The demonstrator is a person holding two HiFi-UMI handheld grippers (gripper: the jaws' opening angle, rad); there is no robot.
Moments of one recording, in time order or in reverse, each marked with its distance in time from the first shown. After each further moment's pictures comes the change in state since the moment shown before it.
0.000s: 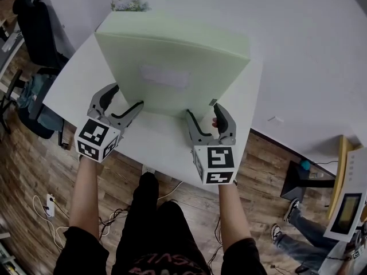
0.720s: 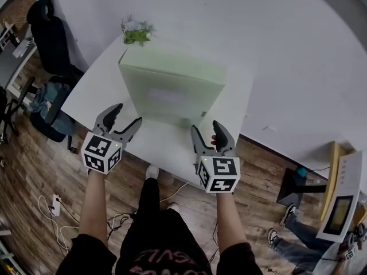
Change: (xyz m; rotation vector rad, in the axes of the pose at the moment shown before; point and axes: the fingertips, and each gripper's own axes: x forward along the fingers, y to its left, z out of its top) left arm -0.065 -0.003 0.046 -0.152 0.038 0.073; right arm -0.060 -0.007 0.049 0.162 0.032 -0.003
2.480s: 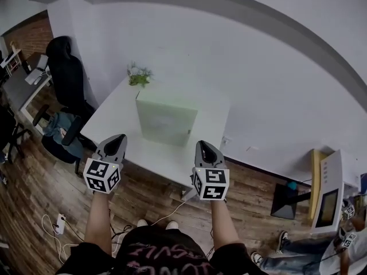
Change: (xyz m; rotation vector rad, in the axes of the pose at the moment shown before) left arm -0.155 -0.032 0.127 -0.051 -0.150 0.105; right arm -0.133 0.026 0.115 -0.038 -0.091 -0.079
